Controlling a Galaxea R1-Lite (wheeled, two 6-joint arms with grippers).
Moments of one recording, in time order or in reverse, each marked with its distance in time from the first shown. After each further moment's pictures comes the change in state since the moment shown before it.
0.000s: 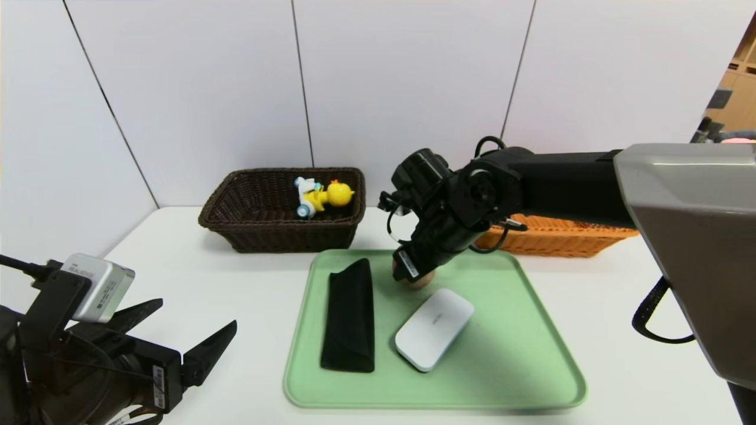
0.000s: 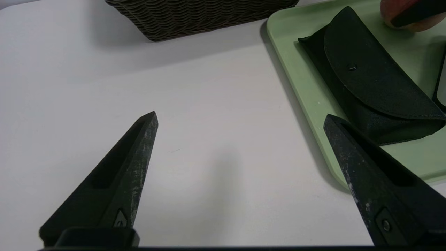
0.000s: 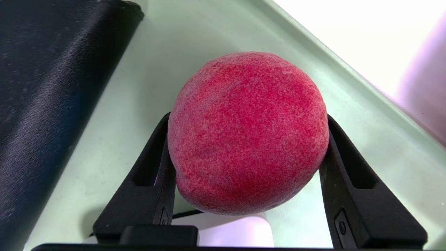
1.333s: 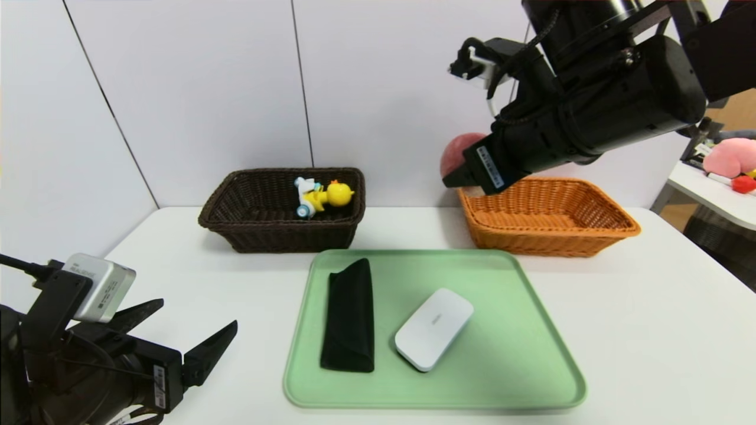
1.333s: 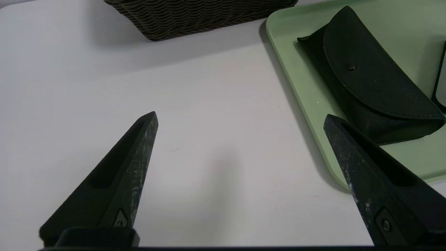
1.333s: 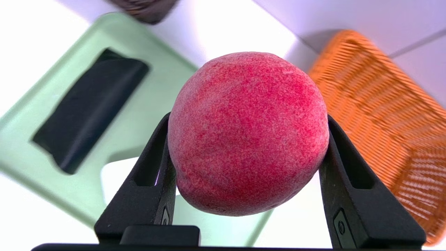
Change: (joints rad) left arm 0.000 0.003 -0.001 0.001 -0.001 -0.003; right arm -0.025 -0.419 0.001 0.043 -0.098 -0.135
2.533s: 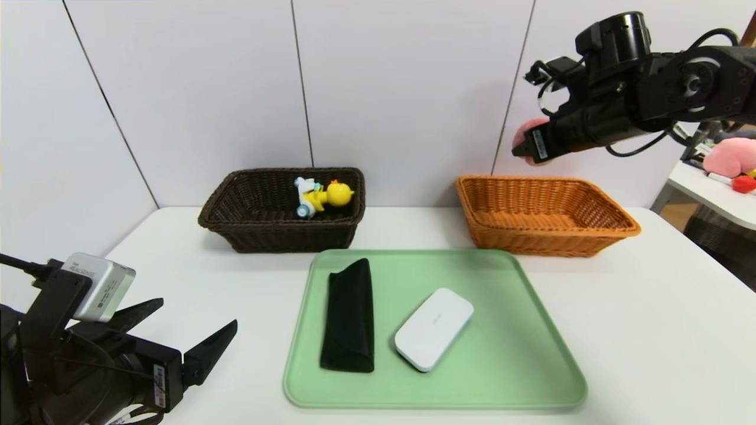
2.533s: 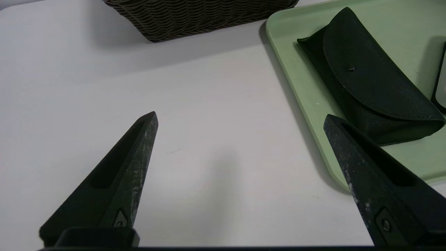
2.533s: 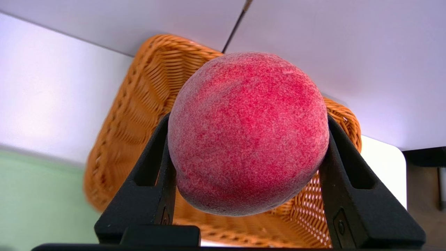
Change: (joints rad) left arm 0.000 0.000 -0.002 0.000 0.000 0.001; right arm -0.404 0.184 -0.001 -0.295 0.019 -0.074
